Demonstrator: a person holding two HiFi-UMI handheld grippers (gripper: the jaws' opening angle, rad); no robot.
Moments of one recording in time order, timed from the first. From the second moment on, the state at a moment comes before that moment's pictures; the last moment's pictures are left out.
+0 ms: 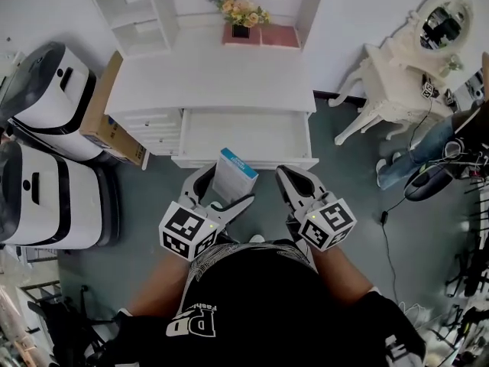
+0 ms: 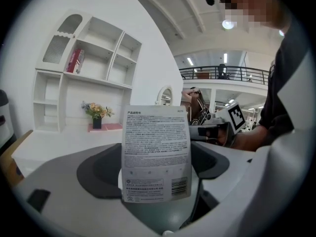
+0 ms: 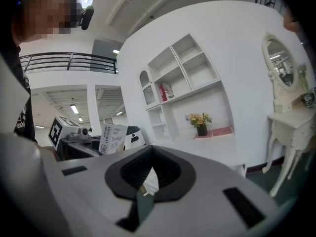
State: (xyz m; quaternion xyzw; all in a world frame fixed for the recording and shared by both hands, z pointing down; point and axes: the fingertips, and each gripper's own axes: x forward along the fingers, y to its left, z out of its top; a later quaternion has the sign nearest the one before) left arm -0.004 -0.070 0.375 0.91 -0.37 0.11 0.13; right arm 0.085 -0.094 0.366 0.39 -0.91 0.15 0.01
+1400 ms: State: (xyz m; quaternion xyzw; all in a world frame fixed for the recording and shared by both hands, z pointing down) left arm -0.054 -0.034 0.372 0.93 -0.33 0.12 0.13; right arm 0.040 -0.058 0.358 0.42 -0.90 0.15 0.02
